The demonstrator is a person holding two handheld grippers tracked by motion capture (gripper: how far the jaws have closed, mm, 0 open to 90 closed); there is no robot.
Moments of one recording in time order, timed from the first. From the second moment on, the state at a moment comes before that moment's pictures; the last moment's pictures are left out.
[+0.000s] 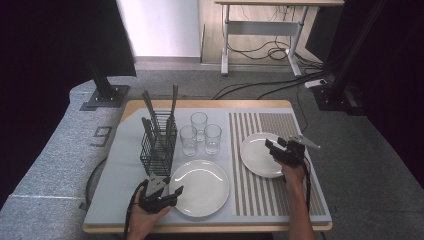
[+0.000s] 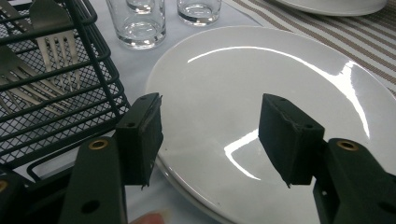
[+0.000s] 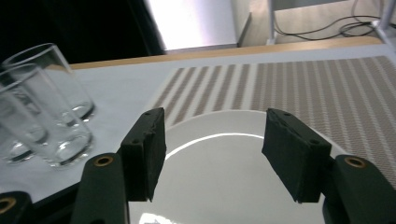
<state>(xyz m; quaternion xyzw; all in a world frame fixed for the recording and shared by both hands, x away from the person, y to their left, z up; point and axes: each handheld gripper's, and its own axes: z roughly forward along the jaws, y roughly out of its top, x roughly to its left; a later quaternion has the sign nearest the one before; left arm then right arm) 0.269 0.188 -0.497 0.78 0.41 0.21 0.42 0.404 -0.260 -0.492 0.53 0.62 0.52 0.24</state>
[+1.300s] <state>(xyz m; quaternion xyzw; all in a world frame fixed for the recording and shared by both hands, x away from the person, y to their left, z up) 0.272 0.188 -0.499 0.78 0.42 0.20 0.42 0.386 -0.179 -0.475 0.44 0.69 0.56 0.17</state>
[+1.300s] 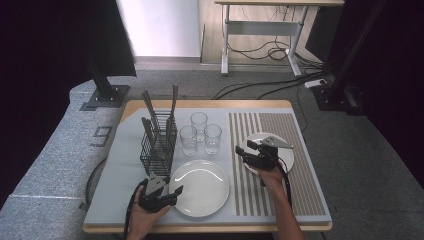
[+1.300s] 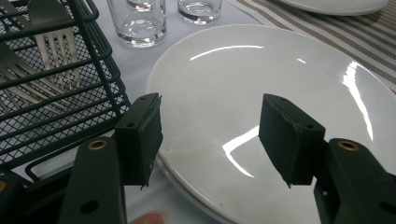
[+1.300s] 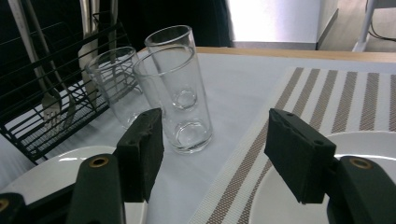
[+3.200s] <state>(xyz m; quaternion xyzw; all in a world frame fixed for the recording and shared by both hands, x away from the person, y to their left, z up) 0.271 0.194 -0.497 0.78 0.42 0.20 0.43 0.414 -0.129 -0.435 0.39 0.69 0.59 0.16</state>
